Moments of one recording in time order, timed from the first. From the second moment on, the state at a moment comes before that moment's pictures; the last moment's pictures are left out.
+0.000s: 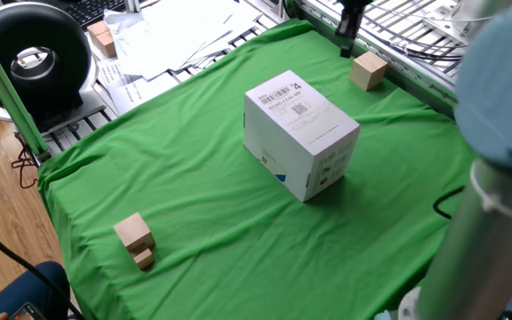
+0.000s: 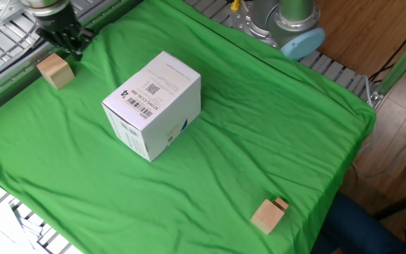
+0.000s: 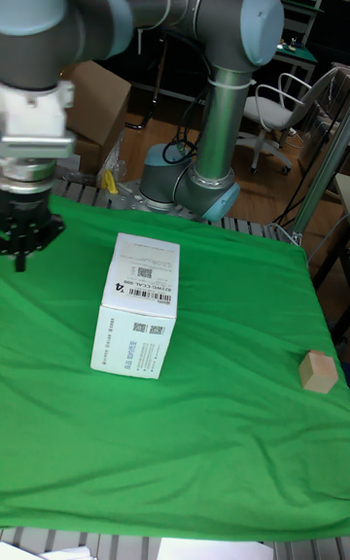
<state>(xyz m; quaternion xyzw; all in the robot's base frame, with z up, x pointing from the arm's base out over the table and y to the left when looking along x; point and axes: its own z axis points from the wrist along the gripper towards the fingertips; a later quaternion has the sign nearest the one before) 0.536 -0.237 0.141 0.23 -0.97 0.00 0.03</state>
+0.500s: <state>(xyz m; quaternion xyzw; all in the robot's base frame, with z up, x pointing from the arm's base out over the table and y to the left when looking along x) 0.520 -0.288 0.092 0.27 -0.96 -0.01 0.02</state>
